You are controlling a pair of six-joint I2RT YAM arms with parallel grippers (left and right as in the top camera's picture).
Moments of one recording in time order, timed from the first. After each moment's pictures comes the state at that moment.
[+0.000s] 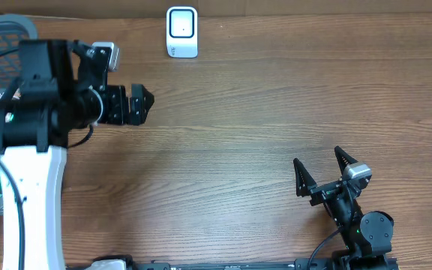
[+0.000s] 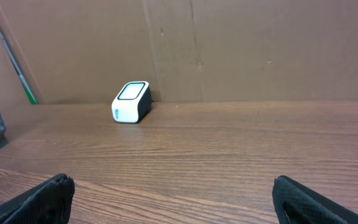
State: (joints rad) left arm 0.03 1.41 1.65 -1.21 0.38 0.03; right arm 0.12 0.01 0.02 -0.02 -0.20 0.15
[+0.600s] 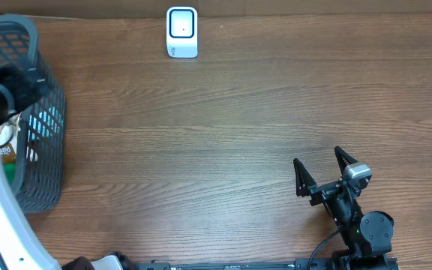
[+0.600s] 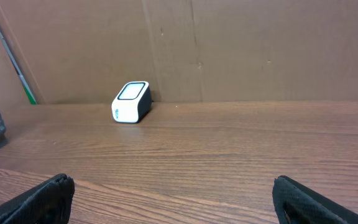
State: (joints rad) left arm 0.49 1.46 1.85 -1.26 0.12 -0.28; right arm 0.12 0.01 0.02 -0.02 -0.20 0.15
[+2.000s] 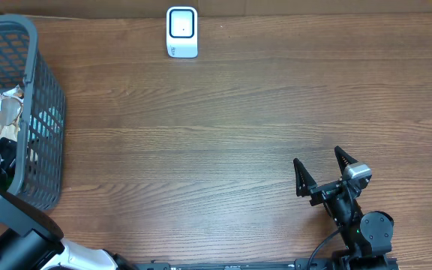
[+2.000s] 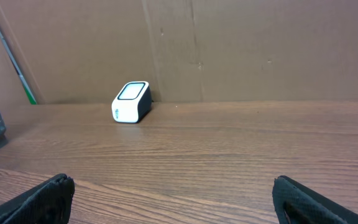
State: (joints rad) left arm 0.78 1.80 1.46 -1.12 -0.16 -0.39; right arm 0.12 0.01 0.02 -0.02 -0.20 0.15
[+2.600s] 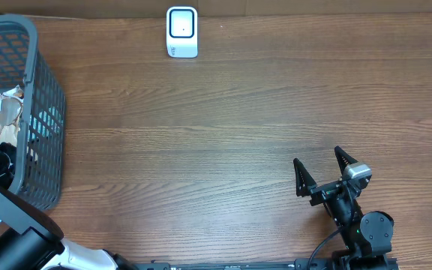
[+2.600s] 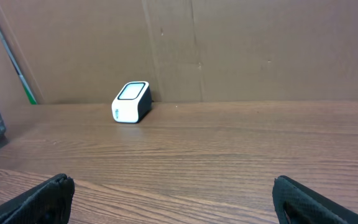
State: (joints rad) left arm 0.78 1.80 1.36 -1.01 -0.11 -0.32; right arm 0.12 0.01 0.02 -0.02 -0.20 0.15
